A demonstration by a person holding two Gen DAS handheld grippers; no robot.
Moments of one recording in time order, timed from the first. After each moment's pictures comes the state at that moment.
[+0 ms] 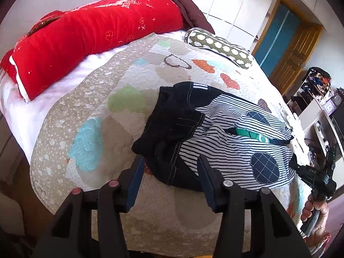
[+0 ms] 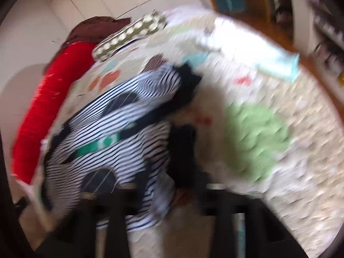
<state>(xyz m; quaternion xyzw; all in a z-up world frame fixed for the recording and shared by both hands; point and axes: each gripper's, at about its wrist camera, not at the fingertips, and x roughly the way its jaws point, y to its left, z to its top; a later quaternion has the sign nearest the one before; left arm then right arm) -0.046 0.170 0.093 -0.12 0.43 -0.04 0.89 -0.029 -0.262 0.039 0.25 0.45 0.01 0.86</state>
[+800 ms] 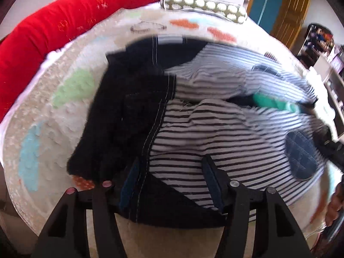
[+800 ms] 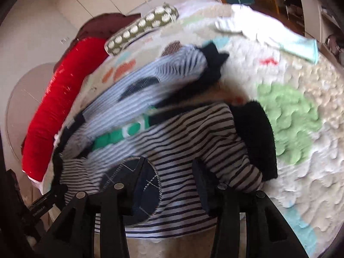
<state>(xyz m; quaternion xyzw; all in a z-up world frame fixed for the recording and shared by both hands) 0.016 0.088 0.013 0.00 0.50 -0.06 0.87 -0.025 -0.243 0.024 0.25 0.45 0.03 0.86</state>
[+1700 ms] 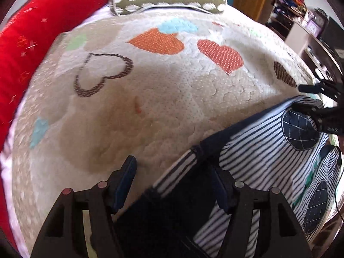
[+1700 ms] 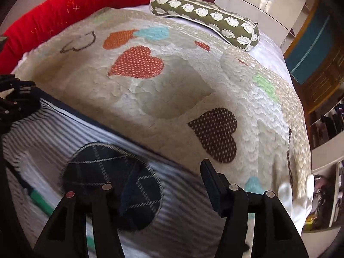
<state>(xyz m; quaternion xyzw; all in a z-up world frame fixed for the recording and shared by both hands) 0.220 0.077 0.015 0.09 0.53 -0.20 0.82 0.183 -0.187 0.046 -0.16 0.52 0.08 0.84</state>
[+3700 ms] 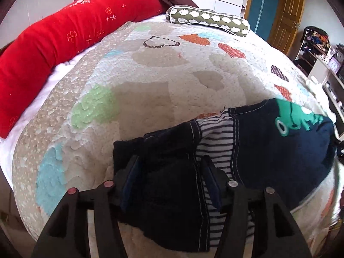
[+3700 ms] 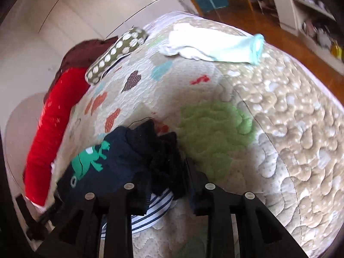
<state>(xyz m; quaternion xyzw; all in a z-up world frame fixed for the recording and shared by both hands) 0.031 0.133 0.028 0.00 0.46 -0.06 0.88 -0.054 -0.330 0.027 0.32 0.40 -0.04 0.86</state>
